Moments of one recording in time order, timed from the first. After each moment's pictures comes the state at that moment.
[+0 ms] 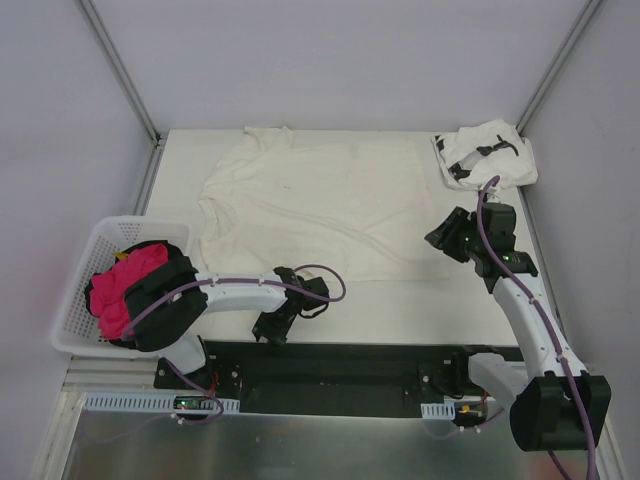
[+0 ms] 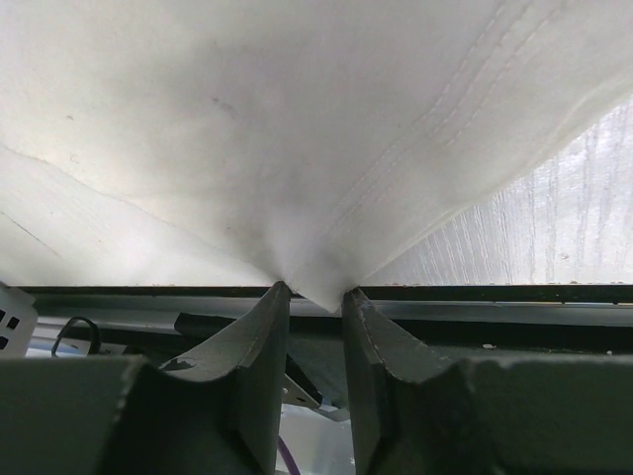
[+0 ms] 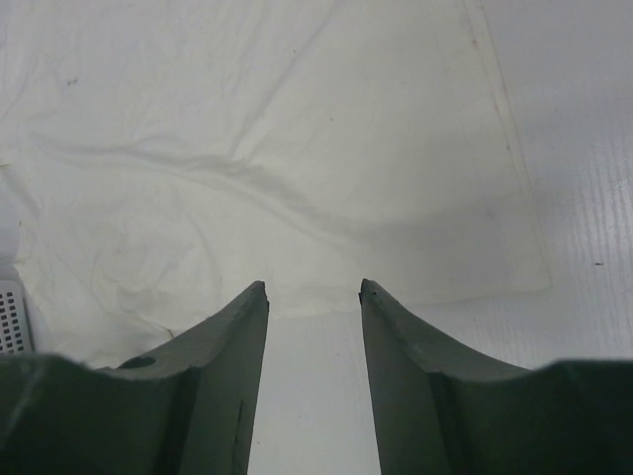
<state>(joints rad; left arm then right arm) -1.08 1.60 0.83 -0.99 -0.20 -0.70 0.06 0.99 0.75 -0.45 -0.20 0.55</state>
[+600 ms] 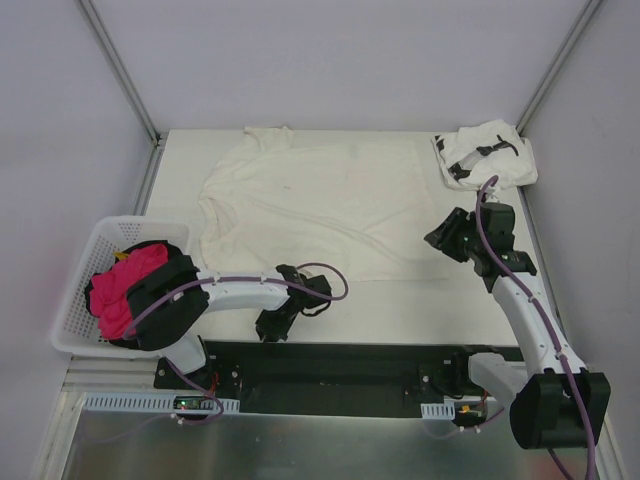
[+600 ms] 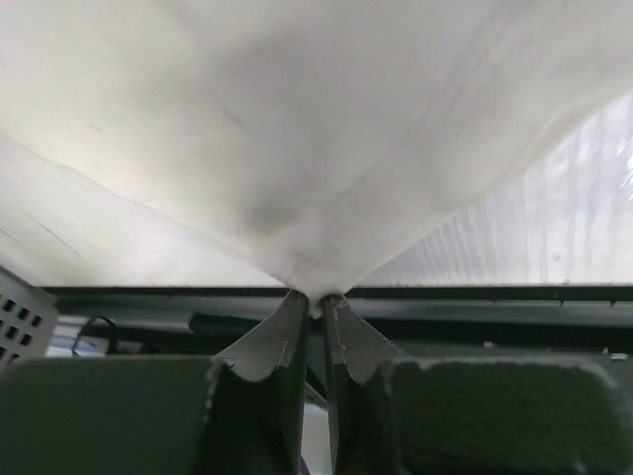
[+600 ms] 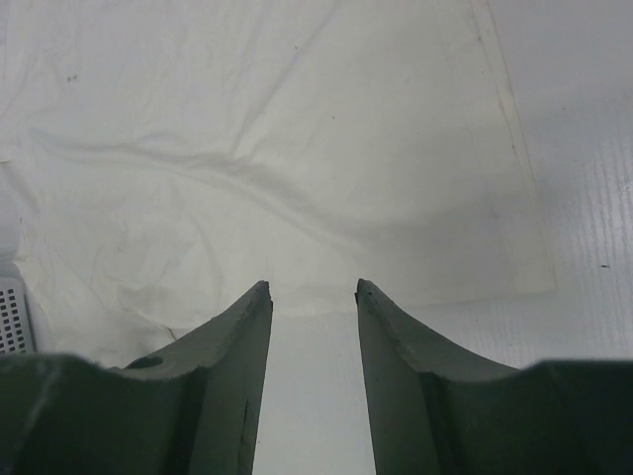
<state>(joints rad) -1.08 1.62 0.85 -1.01 -0.20 -0.68 0.06 1.00 0.74 -0.44 -0.21 0.55</state>
